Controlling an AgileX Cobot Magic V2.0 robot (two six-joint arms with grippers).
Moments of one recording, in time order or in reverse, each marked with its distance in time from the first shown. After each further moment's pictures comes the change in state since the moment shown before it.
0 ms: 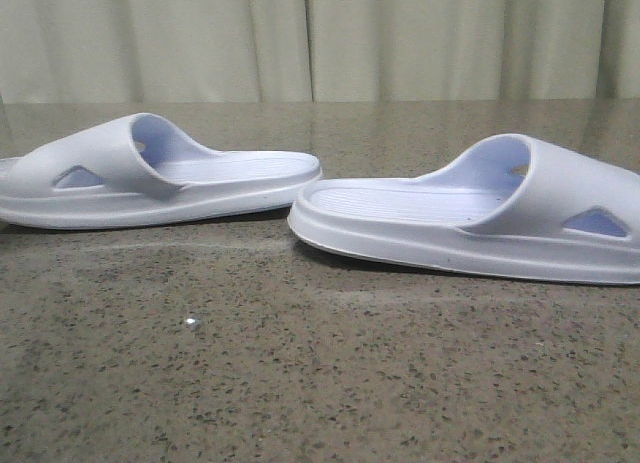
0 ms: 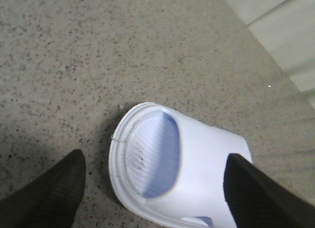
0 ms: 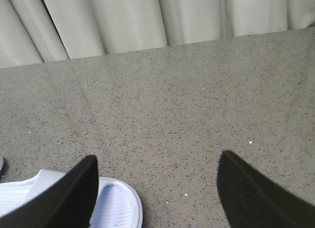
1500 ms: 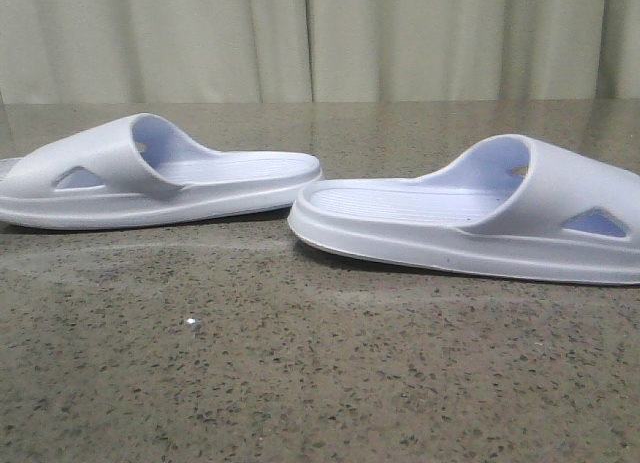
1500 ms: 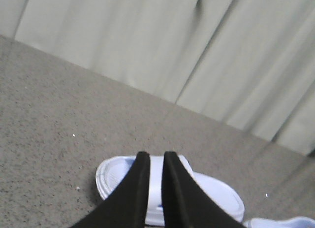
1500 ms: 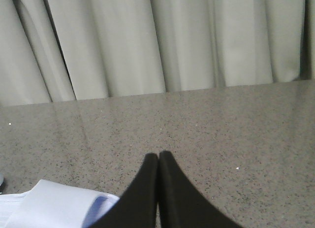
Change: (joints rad) left arm 0.000 -0.798 0.214 0.321 -0.009 0.000; right arm 0.000 -0.325 0.154 -0.054 -0.039 0.000
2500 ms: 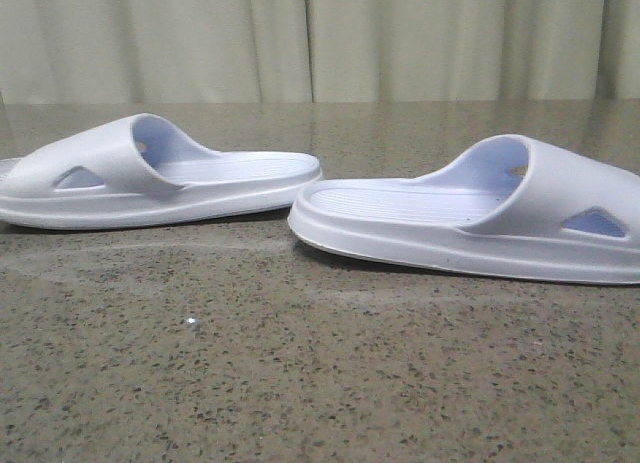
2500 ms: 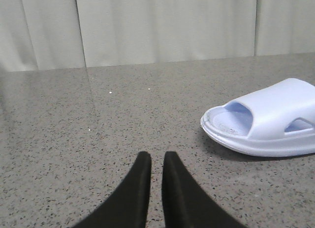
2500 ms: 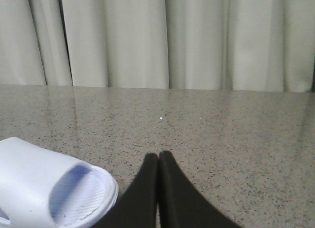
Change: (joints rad) left arm 0.000 -0.246 0.331 0.539 -0.176 0.002; right arm 0.000 -0.076 0.413 -0.045 -0.470 -0.067
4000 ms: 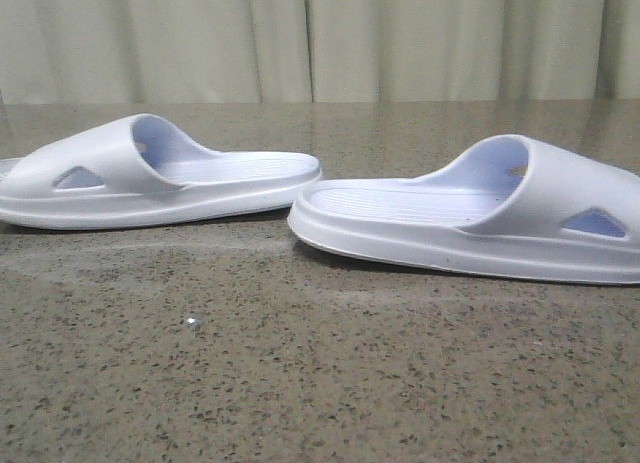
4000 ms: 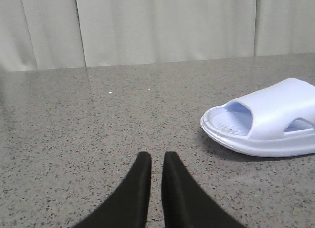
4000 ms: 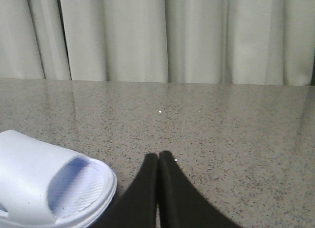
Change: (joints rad) left arm 0.000 0.000 0.000 0.000 0.000 0.000; right arm 0.000 0.000 0.000 0.000 0.032 0.000
